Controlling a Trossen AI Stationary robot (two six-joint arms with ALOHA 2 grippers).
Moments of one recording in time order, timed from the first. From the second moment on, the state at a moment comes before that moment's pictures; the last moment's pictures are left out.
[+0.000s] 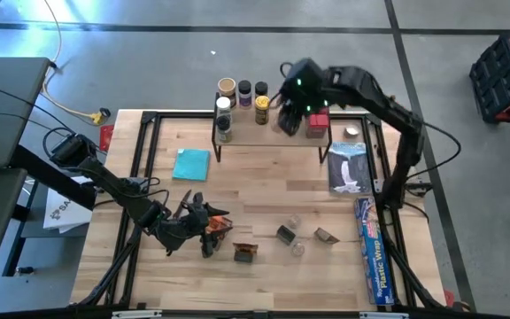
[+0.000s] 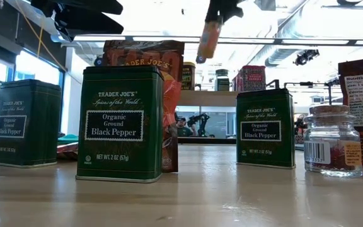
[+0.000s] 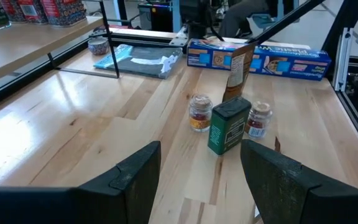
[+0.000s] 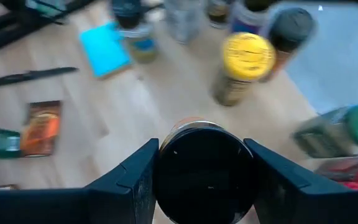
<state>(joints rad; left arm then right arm) -0.65 1.35 0.68 0.19 -0.85 -0.39 -0.35 1.82 2.23 -1.35 0.06 0.14</state>
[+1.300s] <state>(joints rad) -0.64 1.34 0.68 0.24 -0.84 -0.36 -0.56 2.05 2.22 -1.20 0.12 -0.04</state>
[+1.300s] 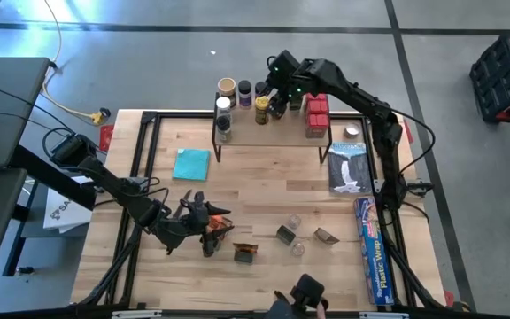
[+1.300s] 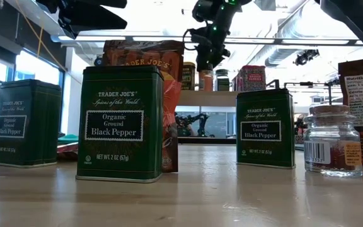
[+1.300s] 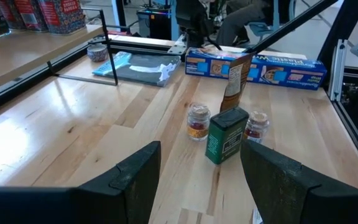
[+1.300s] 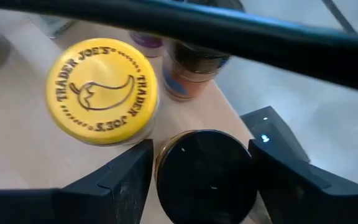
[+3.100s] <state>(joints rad) -0.64 1.34 0.68 0.24 -0.83 -0.38 -0.58 1.93 2.06 -1.04 0.06 -0.04</state>
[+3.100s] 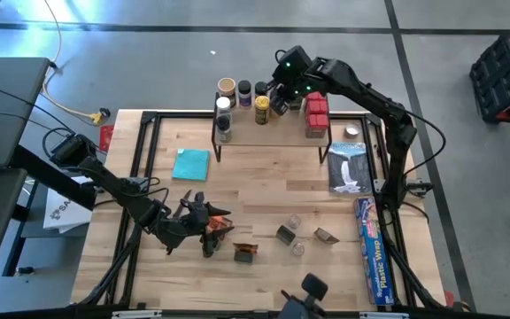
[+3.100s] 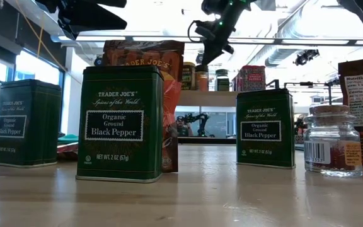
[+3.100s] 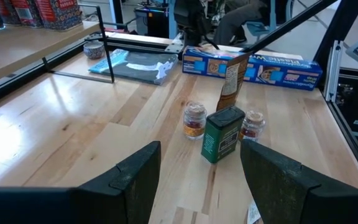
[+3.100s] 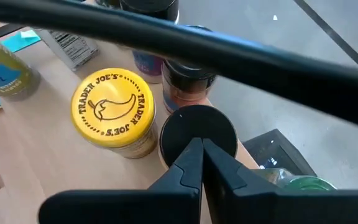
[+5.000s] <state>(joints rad) -0.68 1.34 0.68 0.24 -0.82 -0.40 0.24 1.41 1.60 -1.10 0.36 0.21</state>
